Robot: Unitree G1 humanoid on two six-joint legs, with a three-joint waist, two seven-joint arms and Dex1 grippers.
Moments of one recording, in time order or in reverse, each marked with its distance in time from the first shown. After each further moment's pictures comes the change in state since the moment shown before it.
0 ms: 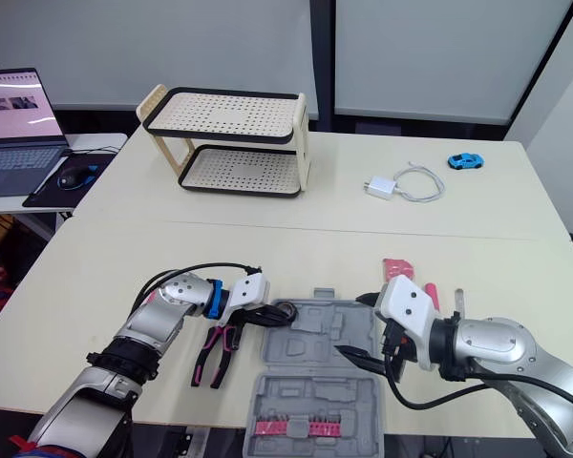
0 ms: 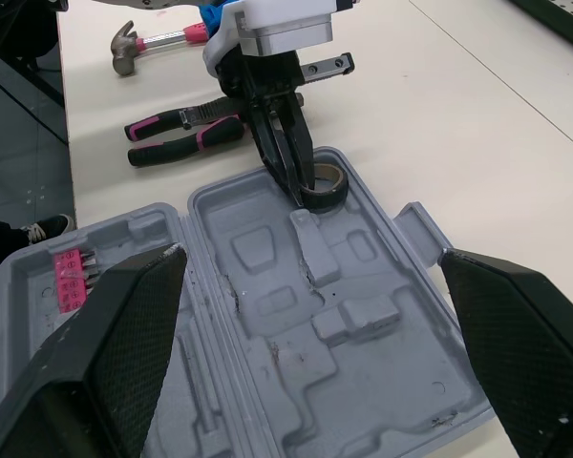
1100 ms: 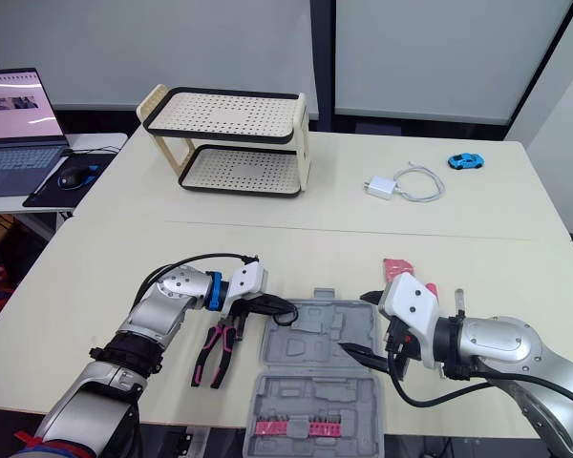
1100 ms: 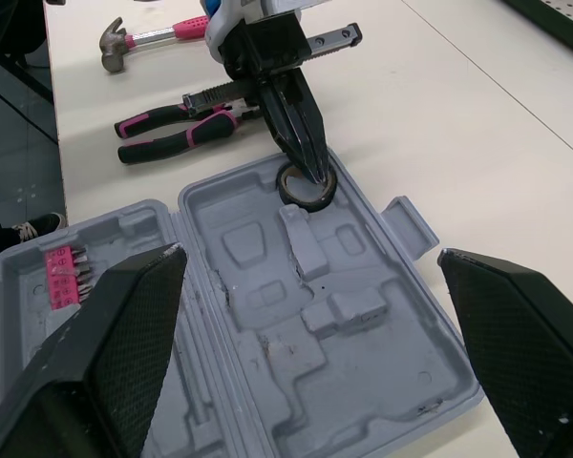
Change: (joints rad) left arm -0.030 -0.028 0.045 0.058 -0.024 -0.069 0.004; right arm 0.005 -0.007 -0.031 -0.006 0.009 0.021 0.000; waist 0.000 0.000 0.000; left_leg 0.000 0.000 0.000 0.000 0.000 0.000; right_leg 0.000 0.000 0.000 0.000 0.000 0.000
